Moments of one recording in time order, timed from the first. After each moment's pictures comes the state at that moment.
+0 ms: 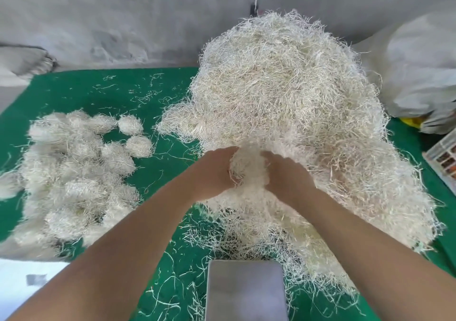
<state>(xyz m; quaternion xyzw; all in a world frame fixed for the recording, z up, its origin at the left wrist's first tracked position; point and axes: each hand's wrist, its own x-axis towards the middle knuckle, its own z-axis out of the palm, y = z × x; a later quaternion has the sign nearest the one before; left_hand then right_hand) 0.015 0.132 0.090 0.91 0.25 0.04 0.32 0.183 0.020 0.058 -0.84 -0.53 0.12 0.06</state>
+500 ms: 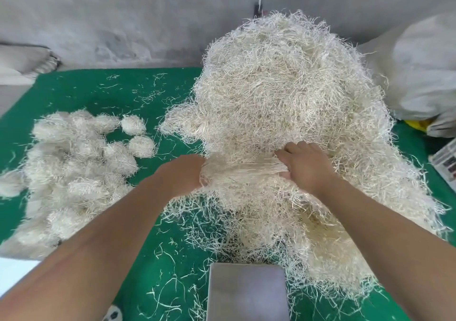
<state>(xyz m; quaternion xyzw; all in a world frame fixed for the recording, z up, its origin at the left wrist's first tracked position) -0.021 0.184 0.073 0.93 0.31 -0.13 0.14 0.252 0.023 0.038 -0.76 -0.64 -0.06 -0.04</state>
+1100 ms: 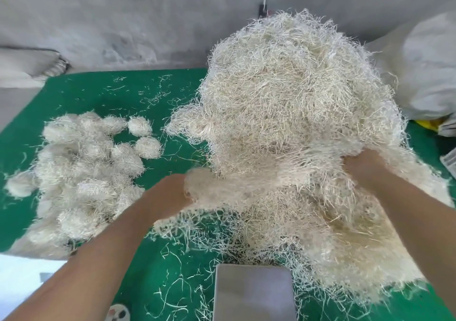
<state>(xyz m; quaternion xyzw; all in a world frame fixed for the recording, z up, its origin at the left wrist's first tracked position) -0.072 0.174 0.050 0.87 0.41 -0.10 0.26 0.327 -0.016 0.036 -0.94 -0.14 0.20 0.24</state>
